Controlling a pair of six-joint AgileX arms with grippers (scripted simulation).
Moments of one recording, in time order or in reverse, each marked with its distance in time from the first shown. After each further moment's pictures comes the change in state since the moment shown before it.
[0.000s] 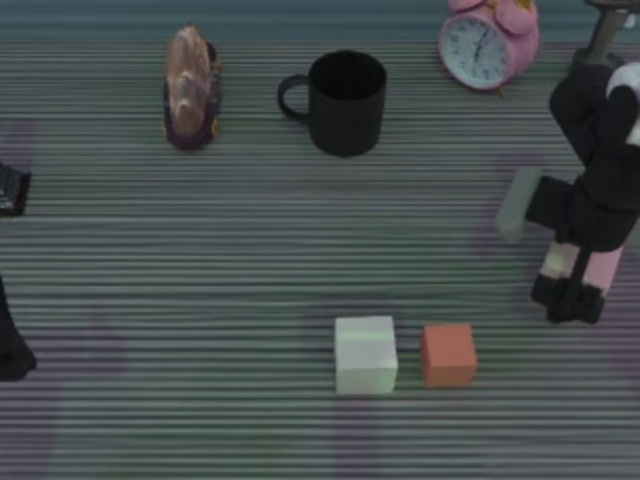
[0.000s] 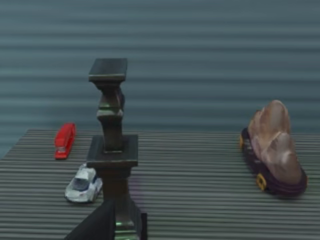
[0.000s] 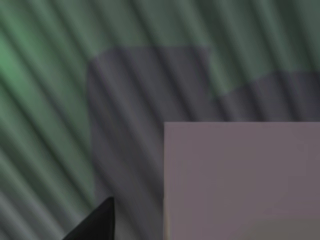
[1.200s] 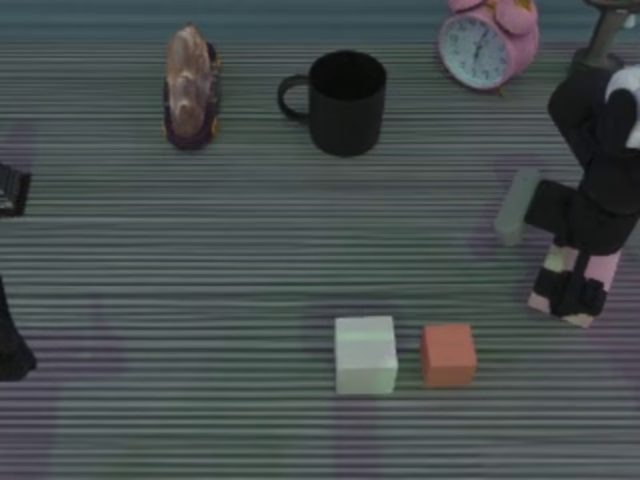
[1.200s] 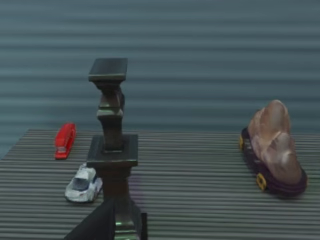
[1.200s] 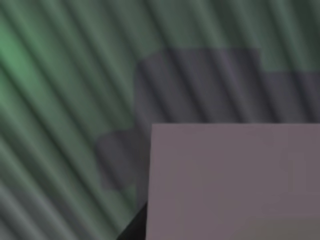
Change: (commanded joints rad) left arm 0.000 0.000 0.000 0.000 0.000 0.000; right arm 0.000 0.006 -0.010 0.013 0.000 0.000
